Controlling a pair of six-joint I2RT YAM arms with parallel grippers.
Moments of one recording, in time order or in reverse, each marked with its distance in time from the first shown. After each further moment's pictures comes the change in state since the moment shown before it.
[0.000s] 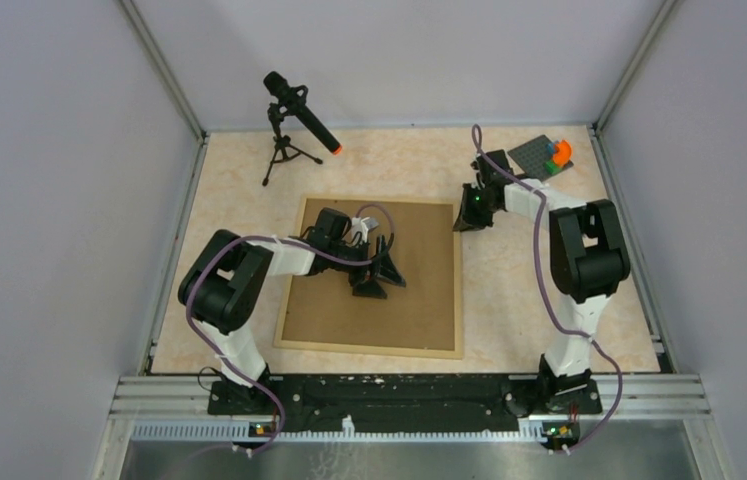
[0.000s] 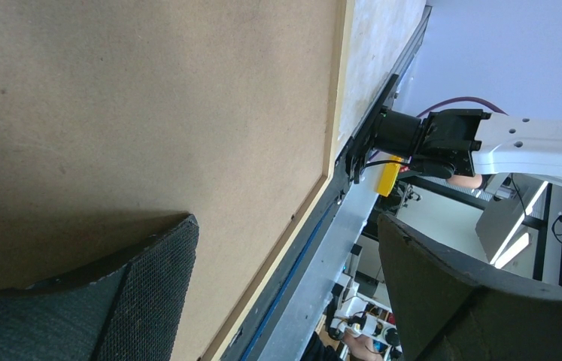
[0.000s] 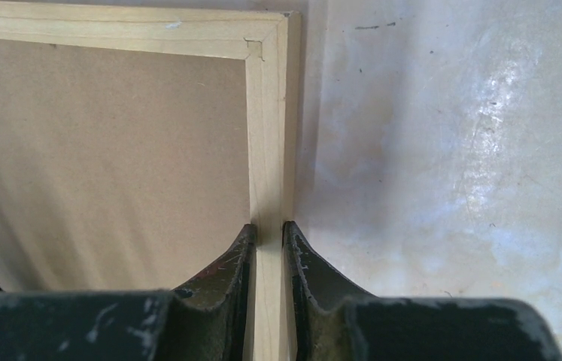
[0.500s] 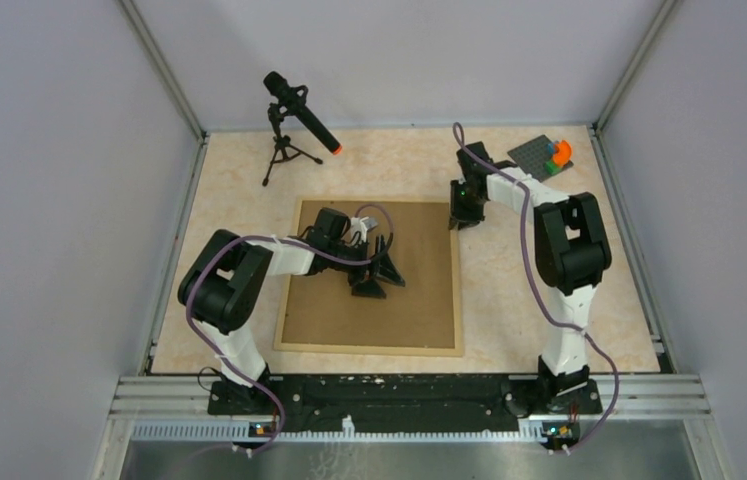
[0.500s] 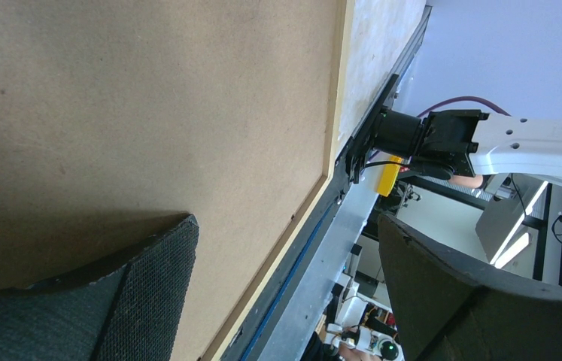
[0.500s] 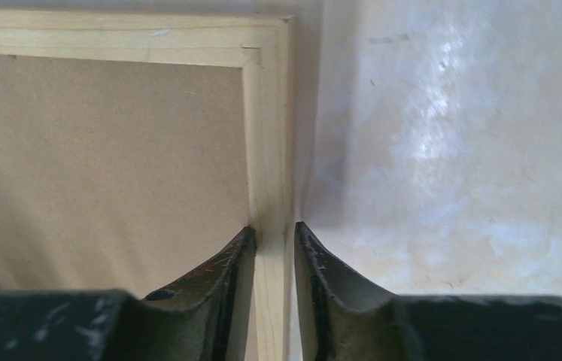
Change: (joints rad) left arm 0.000 0.000 0.000 0.000 0.000 0.000; right arm 0.069 0.083 0.150 -0.162 0.143 0.004
